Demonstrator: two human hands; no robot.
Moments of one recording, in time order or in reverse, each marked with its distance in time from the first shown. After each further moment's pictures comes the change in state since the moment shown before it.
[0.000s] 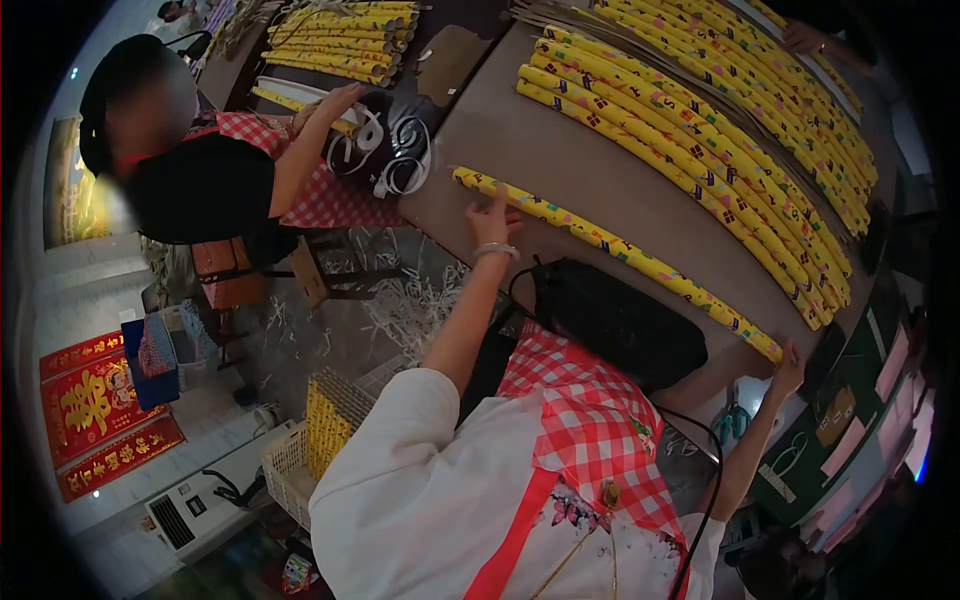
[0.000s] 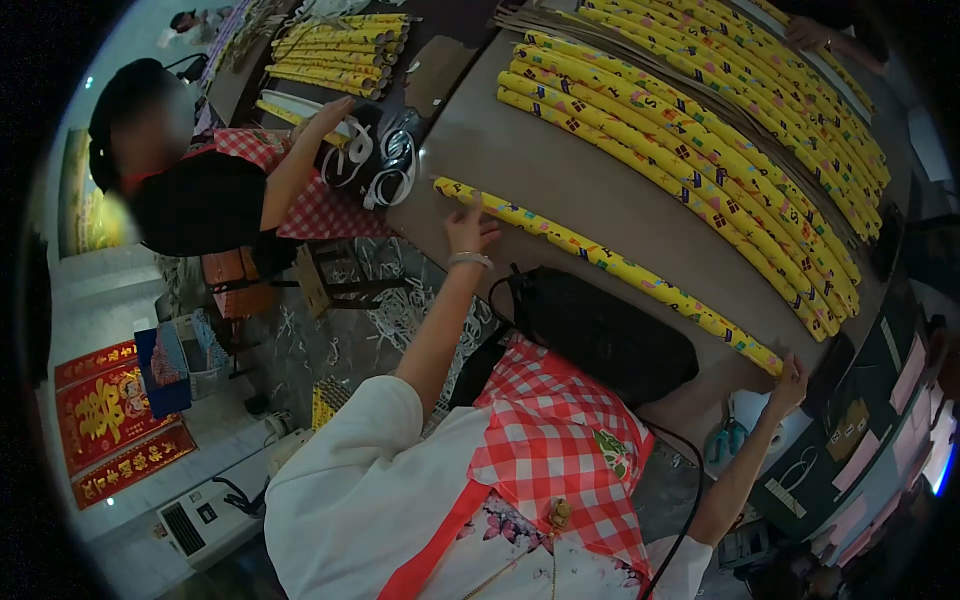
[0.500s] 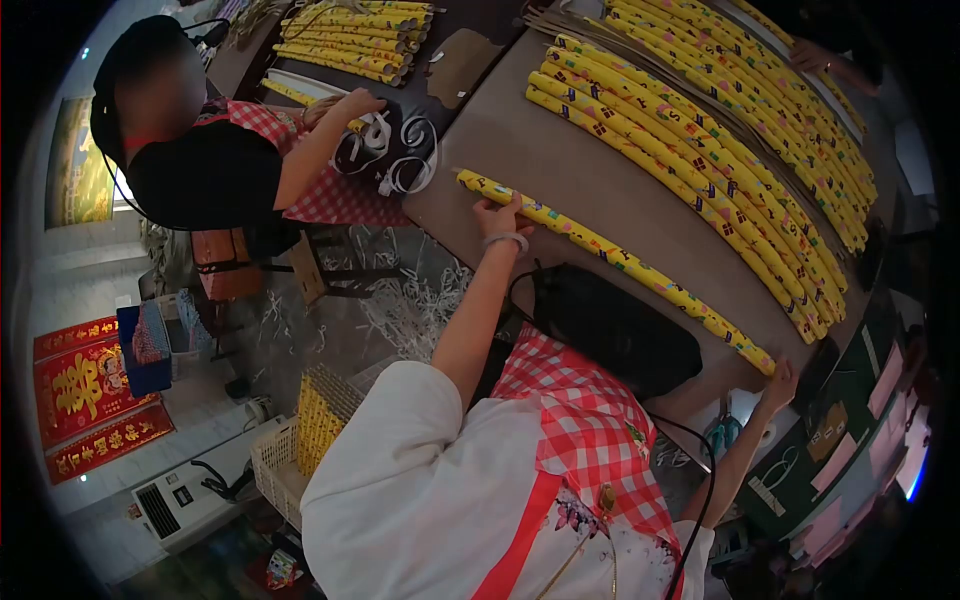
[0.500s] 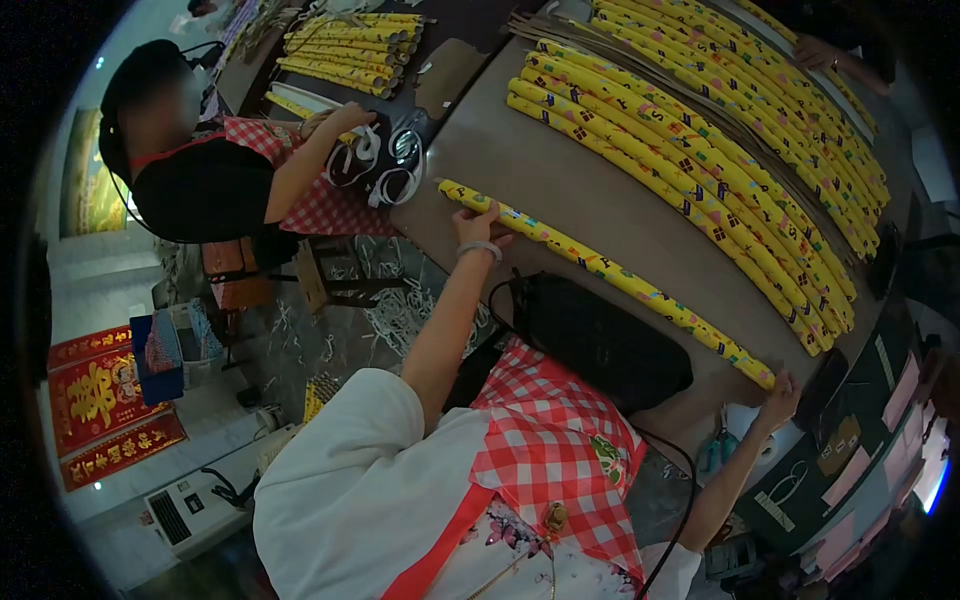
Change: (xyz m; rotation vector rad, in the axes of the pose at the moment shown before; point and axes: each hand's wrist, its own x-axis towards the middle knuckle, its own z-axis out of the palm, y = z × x) left_hand -0.006 0.005 0.015 0.022 0.005 -0.062; right_hand -0.015 -0.016 -0.004 -0.182 0.065 -0.114
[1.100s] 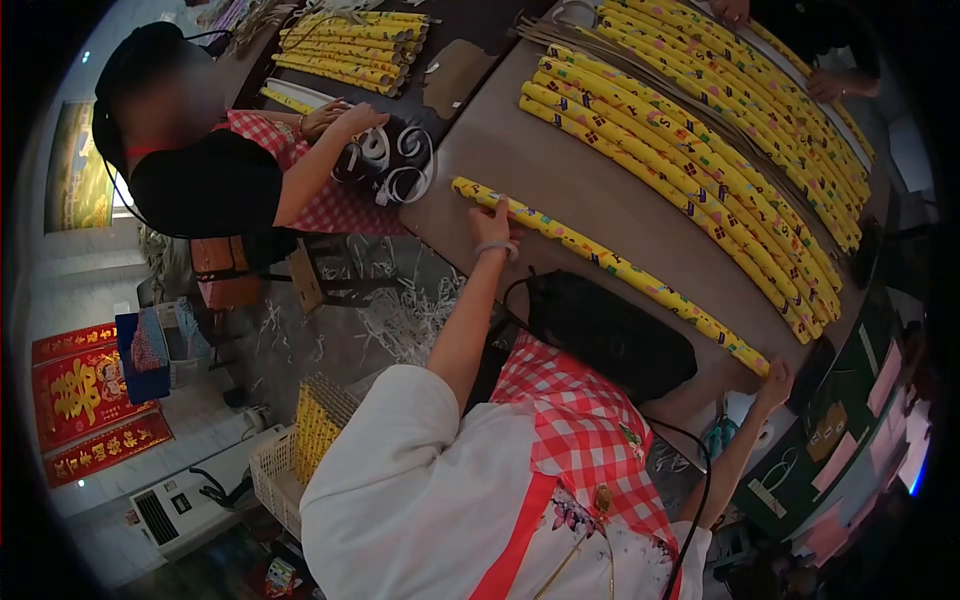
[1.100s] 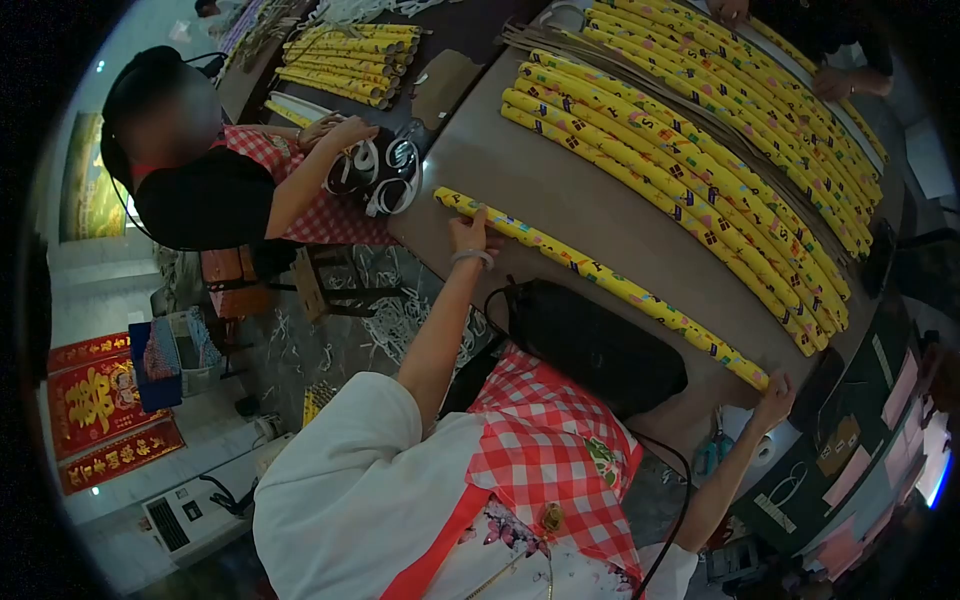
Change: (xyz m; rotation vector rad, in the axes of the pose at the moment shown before) left_hand 0.003 0.007 -0.005 0.260 -0.054 0.103; right_hand -0.005 -0.003 0.003 0.102 0.001 0.042
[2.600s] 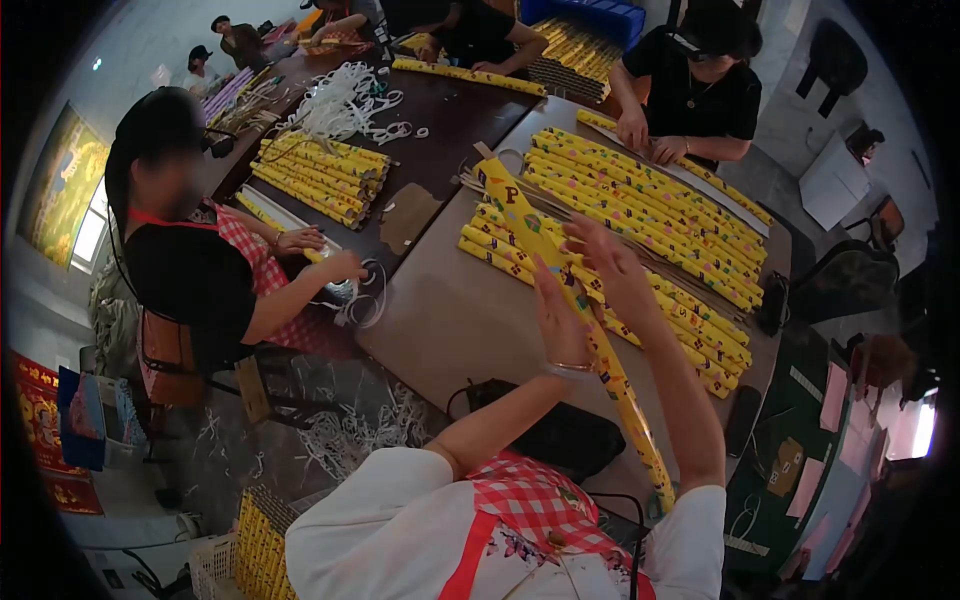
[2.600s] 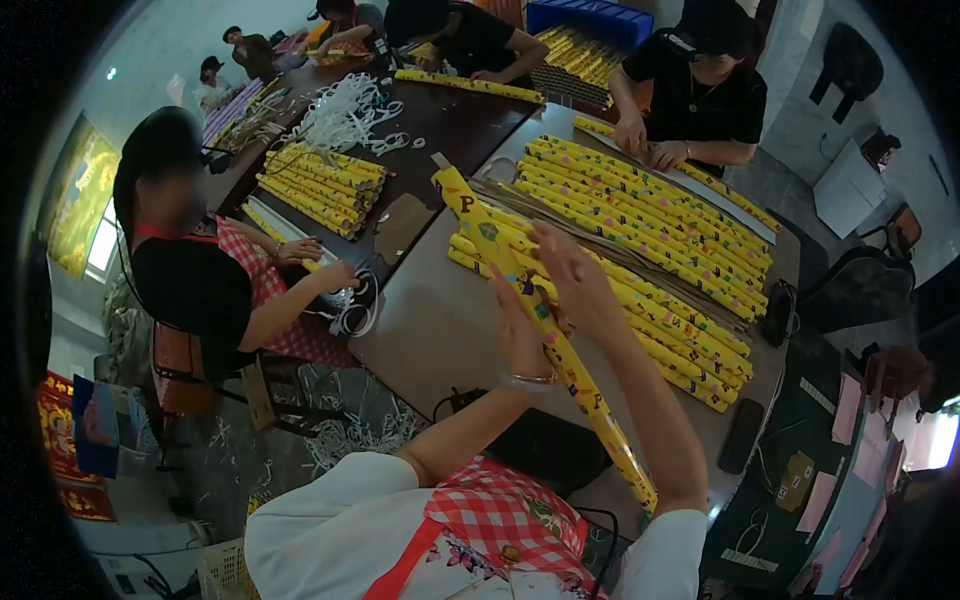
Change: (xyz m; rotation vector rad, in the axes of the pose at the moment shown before) left_hand -0.230 0.138 0.112 -0.735 -0.630 0.244; right_hand -0.095 -0.435 0.014 0.751 -1.037 -0.678
